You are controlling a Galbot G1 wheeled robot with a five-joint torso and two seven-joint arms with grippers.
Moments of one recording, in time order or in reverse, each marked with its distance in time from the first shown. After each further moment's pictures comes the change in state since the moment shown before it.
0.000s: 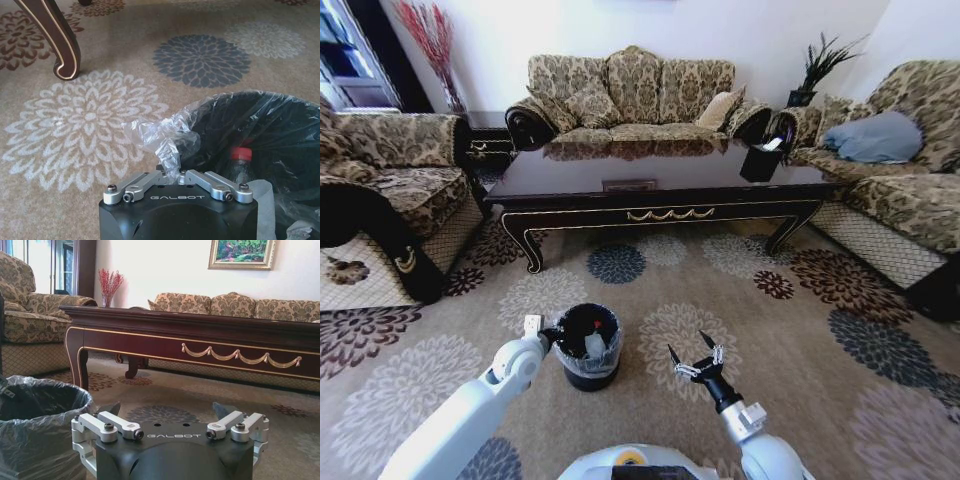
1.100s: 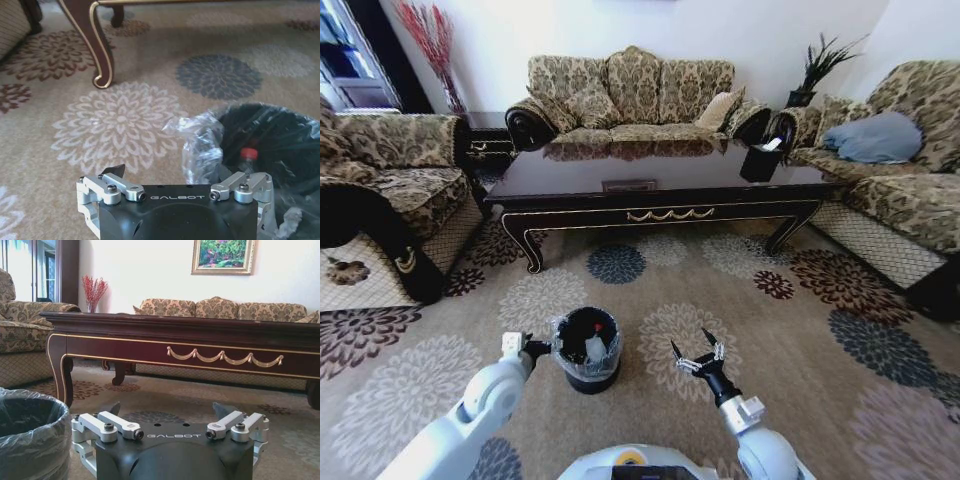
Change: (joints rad) left arm 0.421 -0.050 -0.340 -0.275 0.151 -0.027 0.053; right arm 0.037 0.045 0.010 -0.049 0.017 0.033 0.012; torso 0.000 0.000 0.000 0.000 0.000
